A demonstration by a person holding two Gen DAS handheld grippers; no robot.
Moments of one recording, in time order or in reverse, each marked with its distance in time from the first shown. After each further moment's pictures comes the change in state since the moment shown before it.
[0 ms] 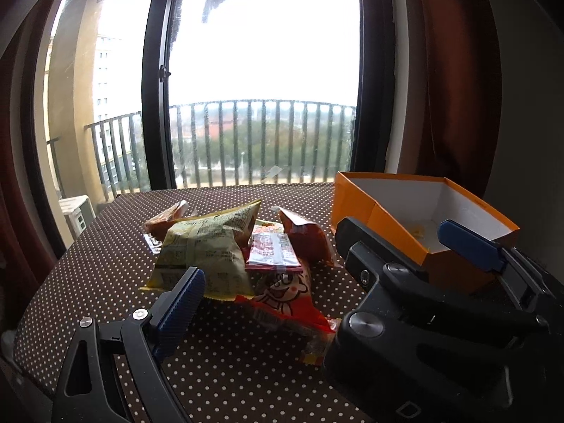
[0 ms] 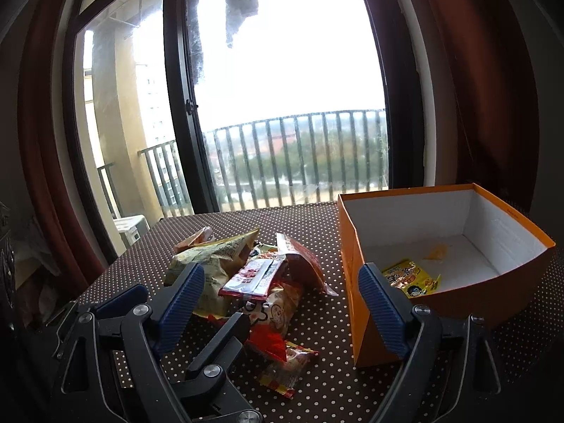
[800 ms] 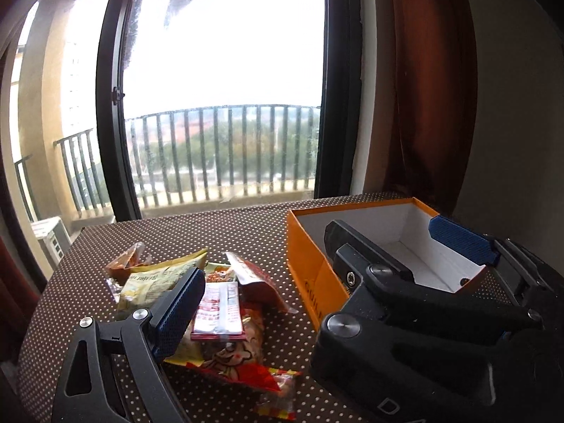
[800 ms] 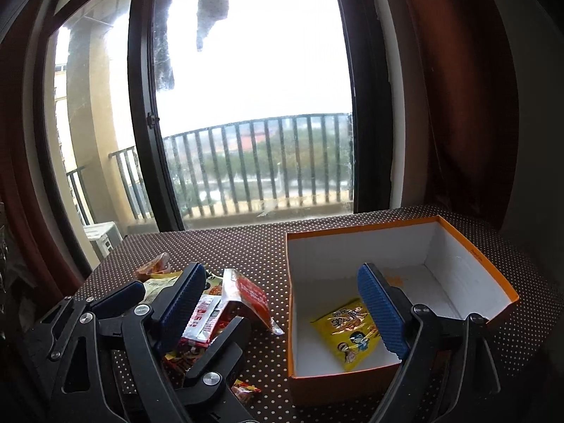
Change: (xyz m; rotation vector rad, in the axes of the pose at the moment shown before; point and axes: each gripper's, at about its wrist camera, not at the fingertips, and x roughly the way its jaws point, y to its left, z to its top) left arm 0.020 -0.035 0.066 0.068 0.005 -0.112; right arm 0.005 -0.041 0.066 0.001 0.015 -0.109
